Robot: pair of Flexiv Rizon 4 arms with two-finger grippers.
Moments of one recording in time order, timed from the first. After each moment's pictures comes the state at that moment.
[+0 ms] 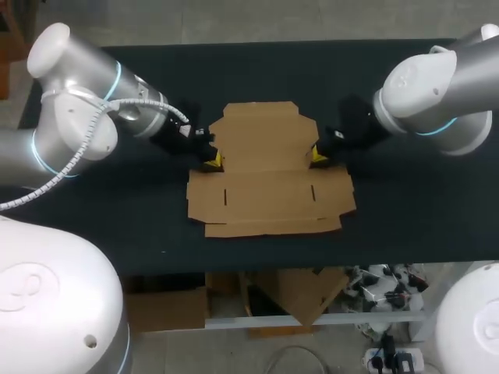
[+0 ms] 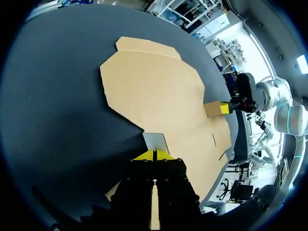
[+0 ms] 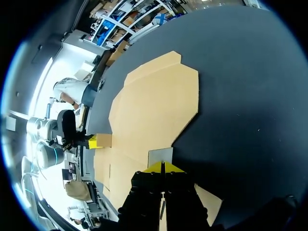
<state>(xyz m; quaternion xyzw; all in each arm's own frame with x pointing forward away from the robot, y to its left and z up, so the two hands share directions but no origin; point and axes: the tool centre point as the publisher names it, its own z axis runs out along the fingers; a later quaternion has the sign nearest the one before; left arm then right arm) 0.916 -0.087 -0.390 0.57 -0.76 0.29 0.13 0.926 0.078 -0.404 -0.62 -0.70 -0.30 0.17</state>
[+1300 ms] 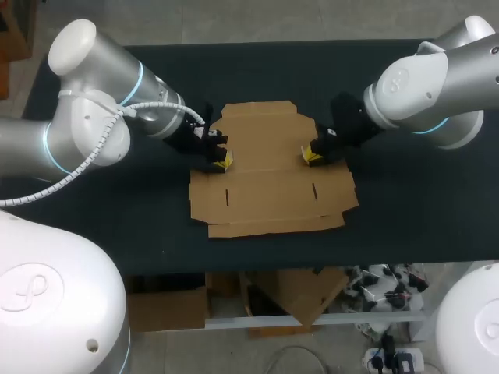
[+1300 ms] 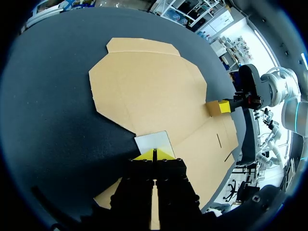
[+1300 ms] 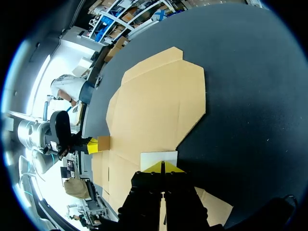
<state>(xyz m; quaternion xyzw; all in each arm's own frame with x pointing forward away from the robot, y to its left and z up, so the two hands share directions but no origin) 0.917 -0.103 -0.392 0.58 -0.76 0.27 0.10 0.934 0.088 -0.410 -0.62 -0.71 -0.28 0.18</state>
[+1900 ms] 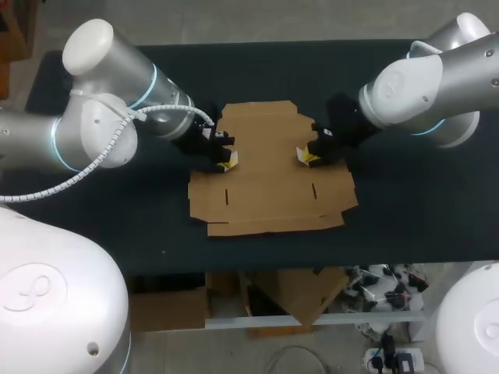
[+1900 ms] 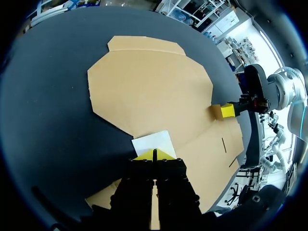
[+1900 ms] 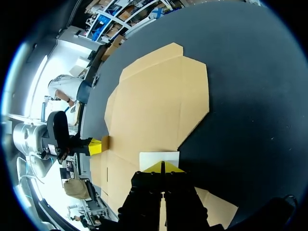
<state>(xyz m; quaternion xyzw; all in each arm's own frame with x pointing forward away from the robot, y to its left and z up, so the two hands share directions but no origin) 0.921 -0.110 -0.400 0.60 -0.76 0.25 0.08 0.933 0.093 -0.414 -0.63 -0.71 -0.27 0.18</state>
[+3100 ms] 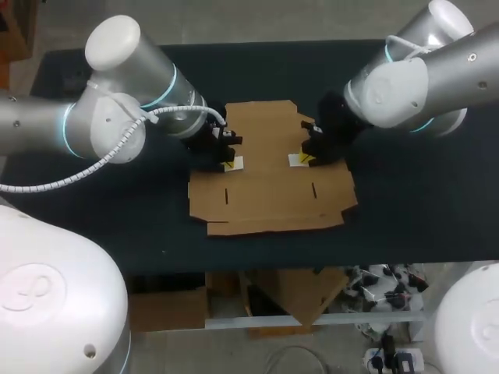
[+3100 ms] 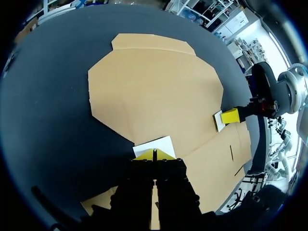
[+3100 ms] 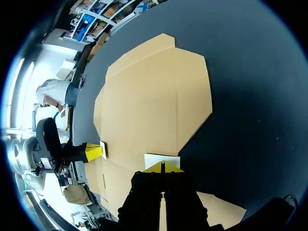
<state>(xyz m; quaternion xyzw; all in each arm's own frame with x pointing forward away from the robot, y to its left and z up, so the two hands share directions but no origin) 0.931 -0.114 -0.406 0.62 -0.75 0.23 0.05 0.940 0.100 -0.420 -0.66 -0.70 -0.22 0.17</state>
